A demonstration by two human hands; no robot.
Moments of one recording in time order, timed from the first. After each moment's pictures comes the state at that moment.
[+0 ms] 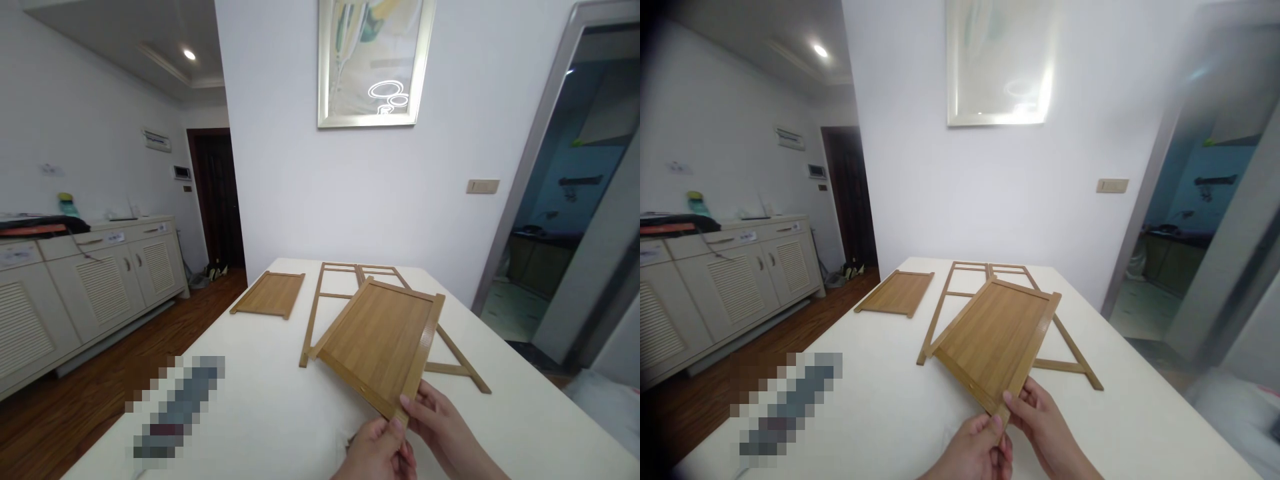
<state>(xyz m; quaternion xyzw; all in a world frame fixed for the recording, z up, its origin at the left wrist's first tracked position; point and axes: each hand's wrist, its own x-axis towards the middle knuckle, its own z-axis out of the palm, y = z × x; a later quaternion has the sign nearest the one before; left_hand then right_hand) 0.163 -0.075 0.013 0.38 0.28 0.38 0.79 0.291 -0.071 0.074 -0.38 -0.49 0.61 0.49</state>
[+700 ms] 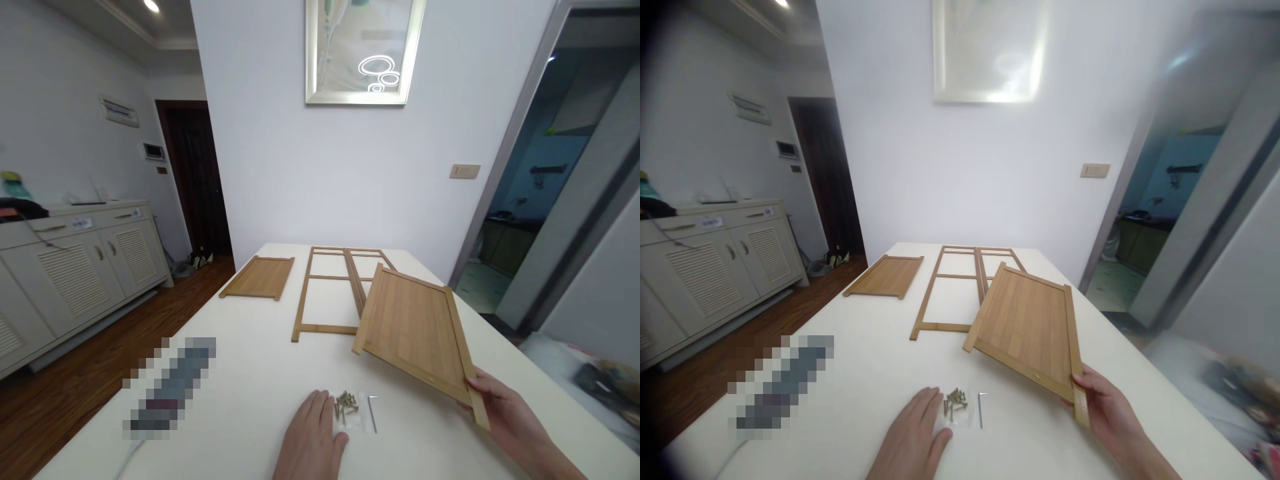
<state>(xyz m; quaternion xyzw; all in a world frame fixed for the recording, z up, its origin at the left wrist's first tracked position) 0.053 -0.120 -0.028 0.84 0.49 0.25 0.00 0.407 -0.097 0.058 -0.49 -0.30 0.61 0.55</state>
